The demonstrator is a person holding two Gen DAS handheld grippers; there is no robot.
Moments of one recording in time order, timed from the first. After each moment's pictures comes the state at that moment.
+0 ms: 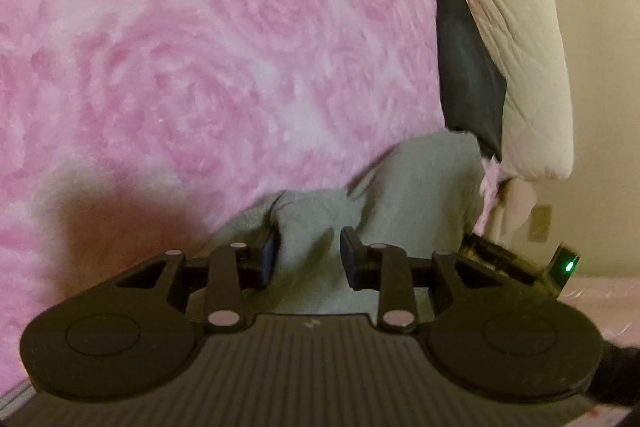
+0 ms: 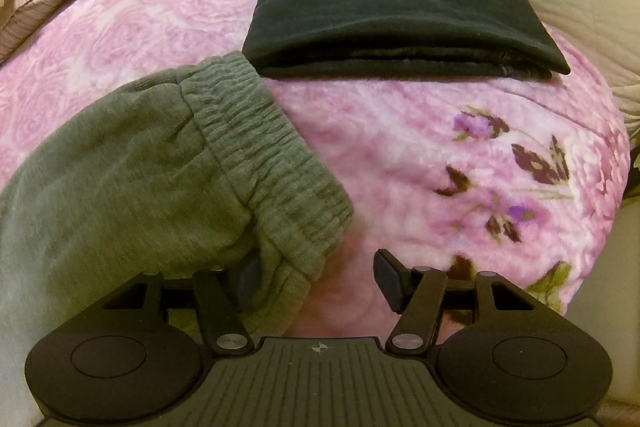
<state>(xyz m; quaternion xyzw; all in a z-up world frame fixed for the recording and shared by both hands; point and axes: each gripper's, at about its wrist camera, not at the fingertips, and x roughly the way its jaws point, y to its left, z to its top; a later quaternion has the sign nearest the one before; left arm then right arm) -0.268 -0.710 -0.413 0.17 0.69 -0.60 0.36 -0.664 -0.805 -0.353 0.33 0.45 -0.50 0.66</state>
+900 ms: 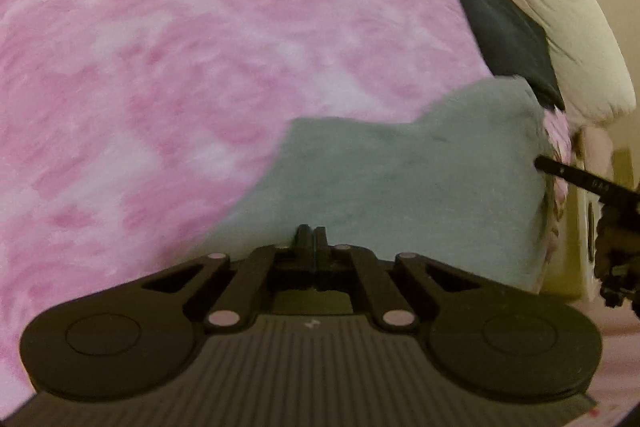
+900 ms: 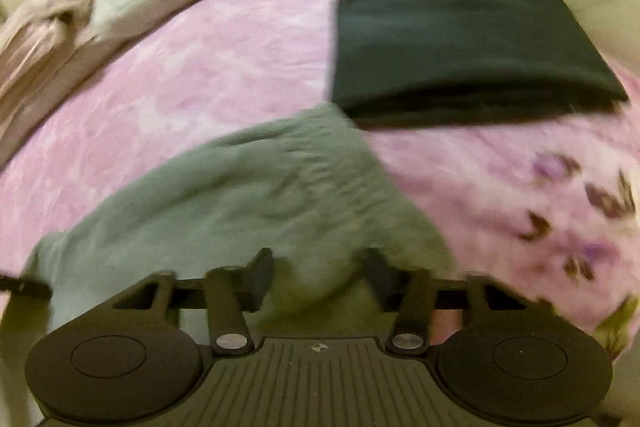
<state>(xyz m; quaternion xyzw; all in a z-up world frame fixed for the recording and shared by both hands) -0.292 -0.657 -0.400 0.27 0.57 -0.62 0.46 -0.654 -0.805 -0.347 0.35 0.36 -0.45 0.74</state>
